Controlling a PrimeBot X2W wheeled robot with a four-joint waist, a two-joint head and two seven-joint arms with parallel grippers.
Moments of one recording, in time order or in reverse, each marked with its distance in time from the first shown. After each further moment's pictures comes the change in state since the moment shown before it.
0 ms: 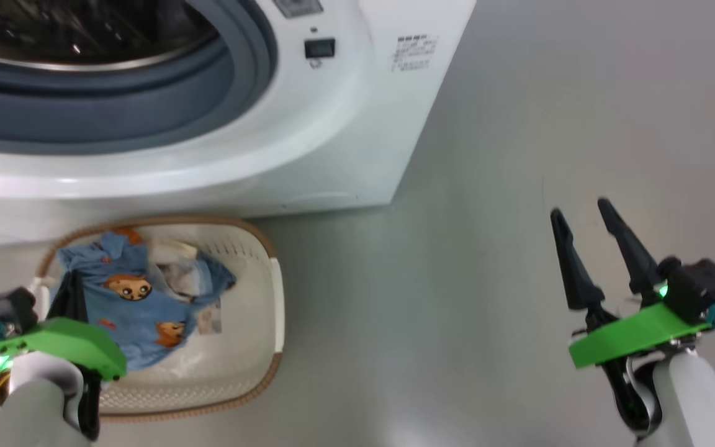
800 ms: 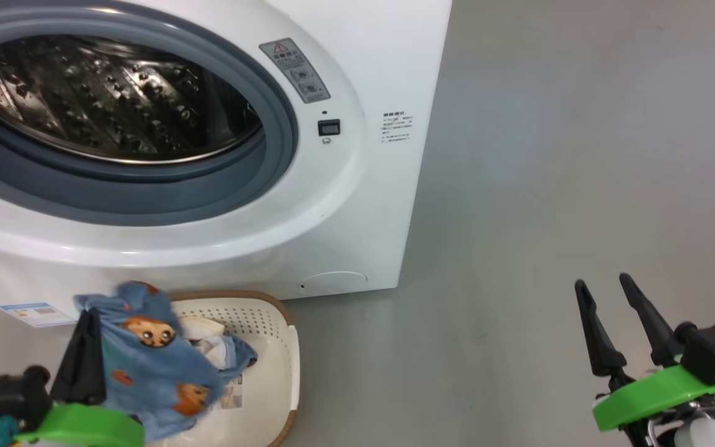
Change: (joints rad) left arm 0.407 -0.066 0.096 -0.594 0.125 -0.037 -0.003; right arm 0.158 -0.028 -0.036 0.022 0.030 0.000 0.000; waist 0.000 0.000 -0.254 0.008
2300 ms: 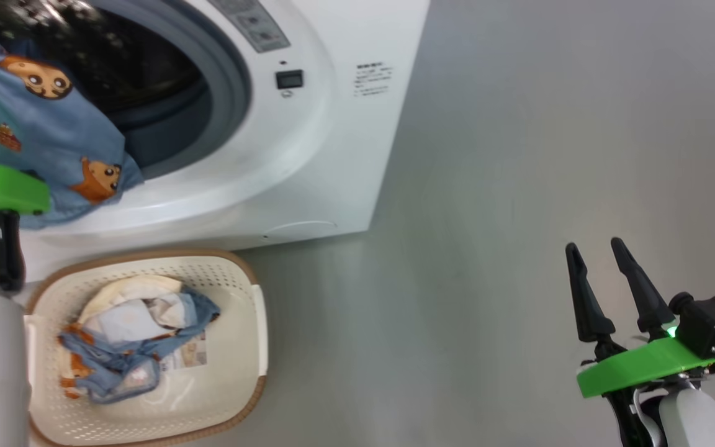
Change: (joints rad) left arm -0.619 0.099 0.009 0.187 -0.017 0.000 -0.001; right arm -0.058 0.062 -0.020 -0.037 0.002 0.000 0.000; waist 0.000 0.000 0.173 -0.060
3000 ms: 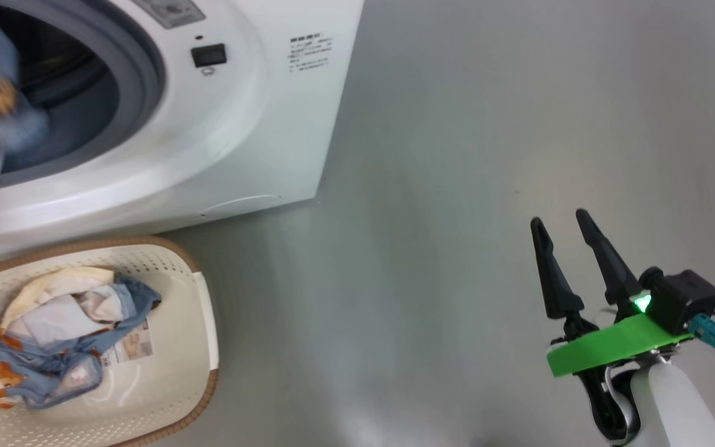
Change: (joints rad) left arm -0.333 0.098 0.005 0.259 0.018 0.002 0.000; right arm -0.070 0.030 0.066 -0.006 0.000 0.000 0.000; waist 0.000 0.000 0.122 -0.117
